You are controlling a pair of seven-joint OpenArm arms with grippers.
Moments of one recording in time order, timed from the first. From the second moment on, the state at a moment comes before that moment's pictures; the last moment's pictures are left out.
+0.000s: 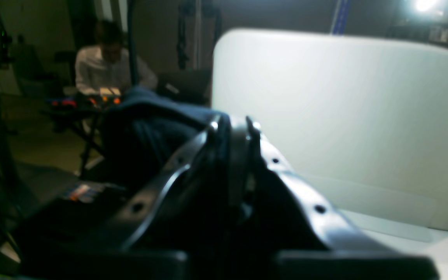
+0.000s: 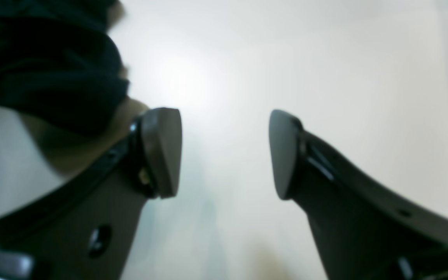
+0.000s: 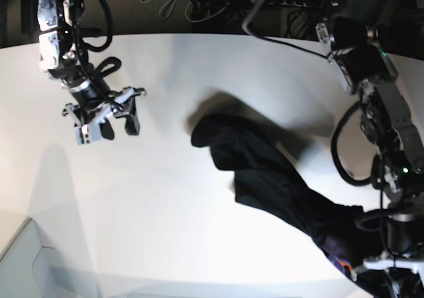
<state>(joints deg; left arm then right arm) -24.3 -10.1 -14.1 108.1 -9.1 0.1 27.5 -16.5 17.4 0.4 106.7 24.5 8.8 -31.8</state>
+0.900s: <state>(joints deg) -37.9 7.4 35.2 65.5 -4.3 0.1 26.2 -21.6 14.2 21.4 107.0 24.5 8.8 -31.8</state>
